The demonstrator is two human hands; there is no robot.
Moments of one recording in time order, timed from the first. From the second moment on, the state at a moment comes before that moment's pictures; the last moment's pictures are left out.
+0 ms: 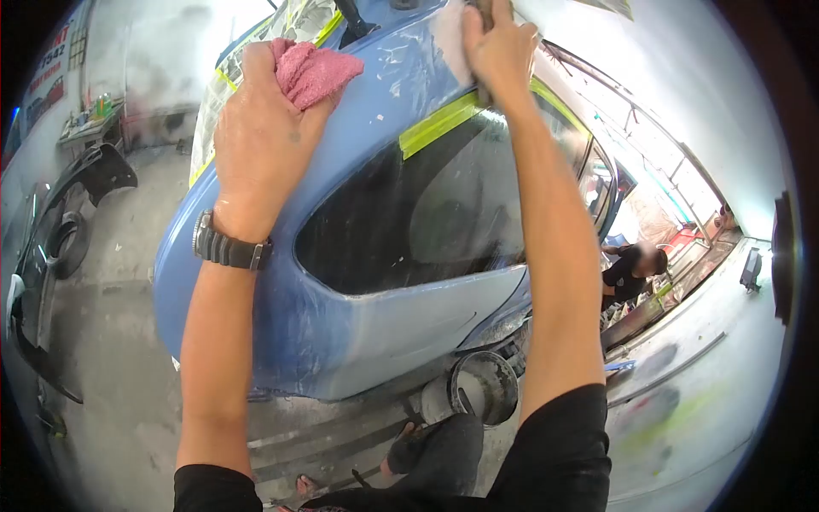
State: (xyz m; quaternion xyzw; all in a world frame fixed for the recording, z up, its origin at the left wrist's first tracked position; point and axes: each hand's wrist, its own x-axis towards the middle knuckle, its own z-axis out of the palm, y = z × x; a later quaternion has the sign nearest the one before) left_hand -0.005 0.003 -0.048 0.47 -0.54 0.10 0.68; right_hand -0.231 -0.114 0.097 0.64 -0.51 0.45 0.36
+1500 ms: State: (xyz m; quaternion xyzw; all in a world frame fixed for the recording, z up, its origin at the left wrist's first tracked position) left_hand -0.006 0.009 -0.042 0.47 -0.55 0.10 0.68; right_hand -0.203 -0.073 0.063 0.66 -0.49 0.45 0.36
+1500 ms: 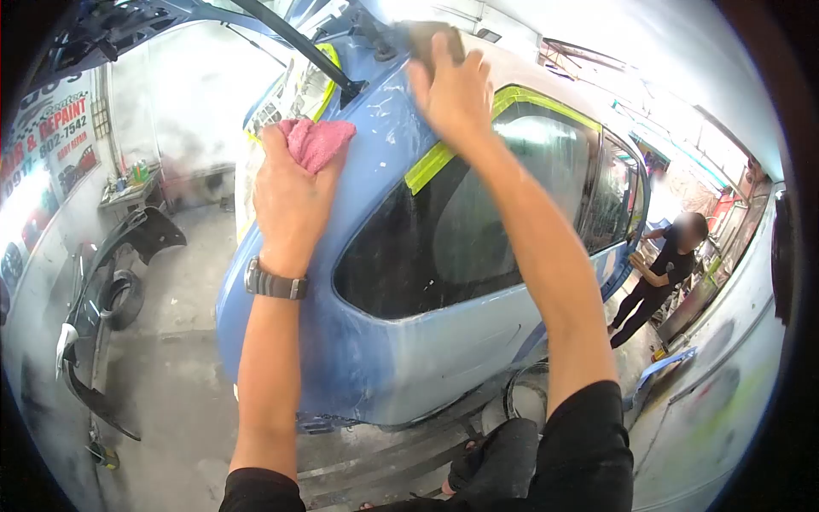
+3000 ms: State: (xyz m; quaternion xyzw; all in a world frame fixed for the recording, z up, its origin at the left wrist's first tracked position) left_hand -0.126 -0.016 -0.021 0.31 -0.62 0.18 0.70; right_hand -0.227 -0.003 0.012 0.61 -0.23 0.65 -0.39
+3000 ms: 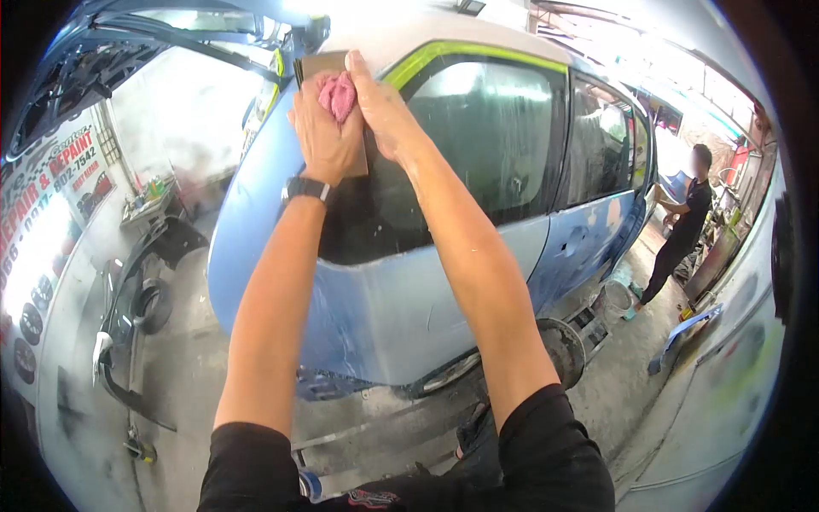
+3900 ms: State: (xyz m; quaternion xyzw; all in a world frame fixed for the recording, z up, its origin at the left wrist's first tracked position) left_hand -0.125 -0.007 -0.025 0.36 -0.74 0.40 0.40; right_hand -0.582 0.141 -0.420 0.25 -0.50 0.76 -0.34
